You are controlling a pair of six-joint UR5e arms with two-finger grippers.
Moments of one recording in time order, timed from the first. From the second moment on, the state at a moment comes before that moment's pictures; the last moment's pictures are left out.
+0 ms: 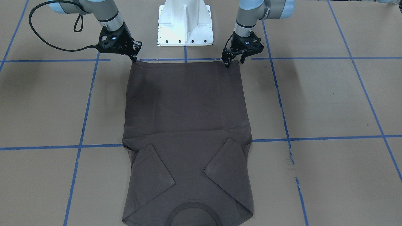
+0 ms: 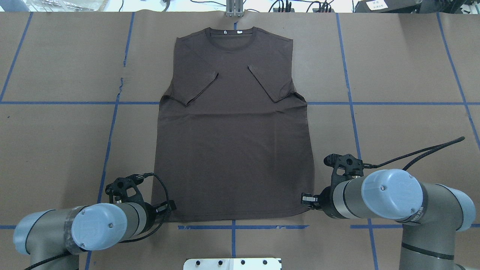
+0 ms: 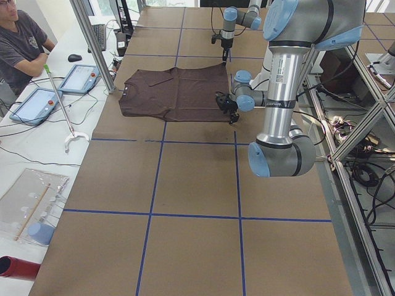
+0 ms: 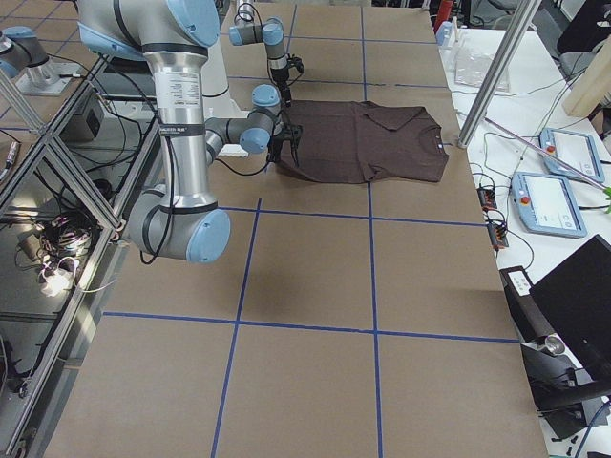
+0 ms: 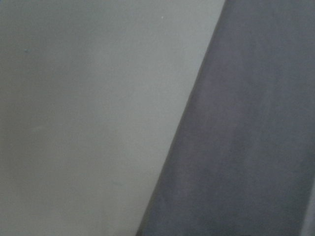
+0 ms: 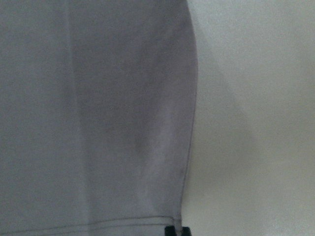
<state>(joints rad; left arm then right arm) -0.18 -1.76 -1.98 -1.82 -1.55 -1.85 0.30 -1.46 2.11 -1.30 1.77 1.57</state>
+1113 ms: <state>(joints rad) -0.17 -1.77 -2.00 -1.77 -1.55 -1.85 0.32 -1.47 2.12 -1.31 1.78 1.57</state>
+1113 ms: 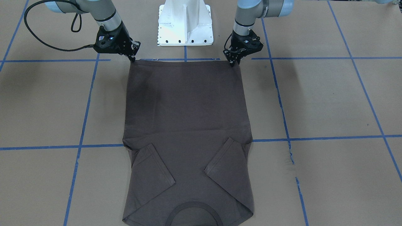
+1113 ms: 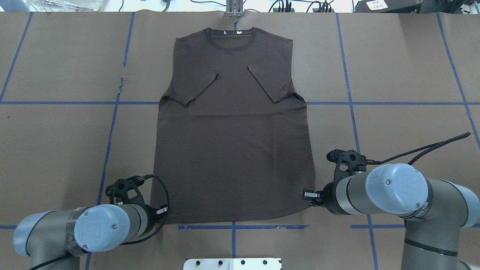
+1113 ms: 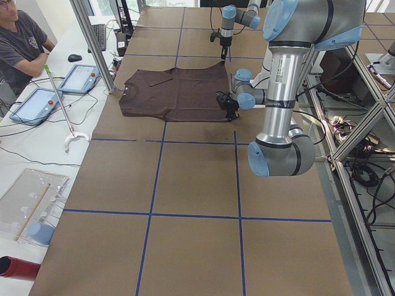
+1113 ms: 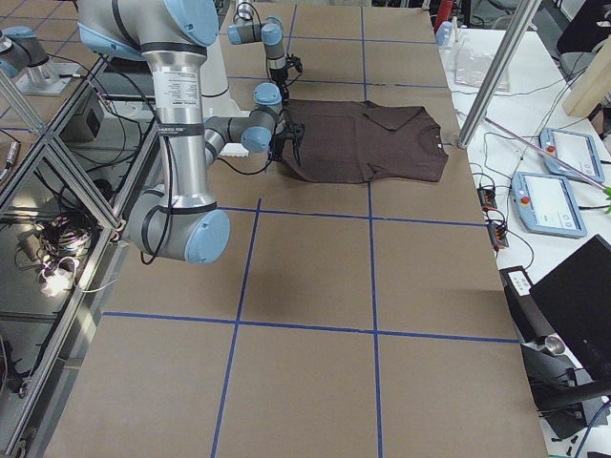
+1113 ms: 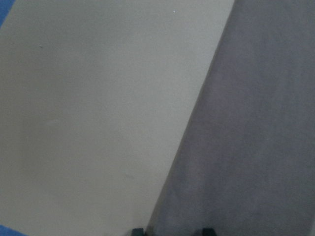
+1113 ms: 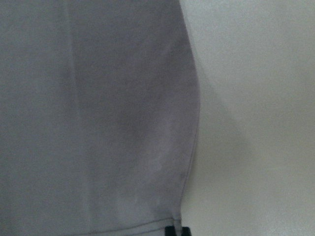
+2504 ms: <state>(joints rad) -0.07 -1.76 -2.41 -1.48 -1.62 -1.79 0.21 -1.68 2.38 -1.31 1.85 1.58</state>
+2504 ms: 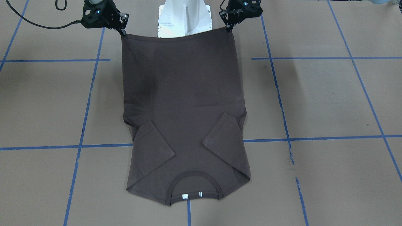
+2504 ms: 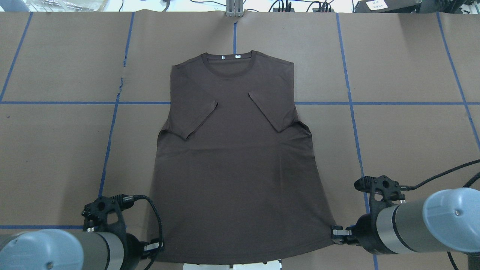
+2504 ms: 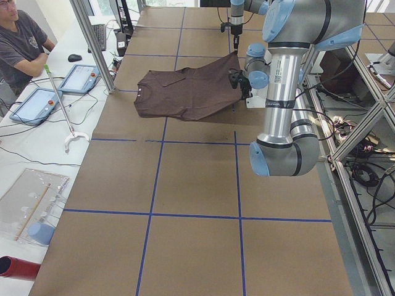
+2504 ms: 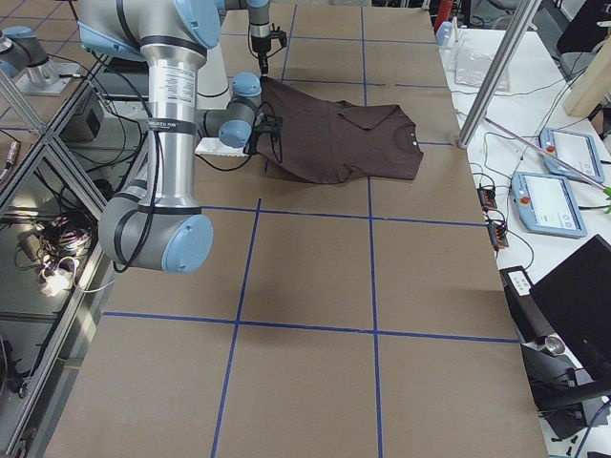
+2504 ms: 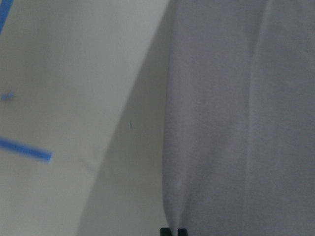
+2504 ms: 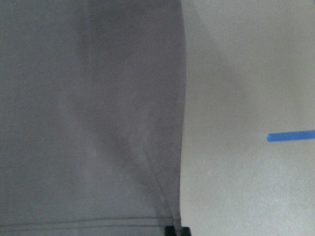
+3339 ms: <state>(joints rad) -0.16 -1.80 -2.44 -1.38 -1.64 -1.64 0.36 -1.59 2.35 -1.31 1.86 1.39</state>
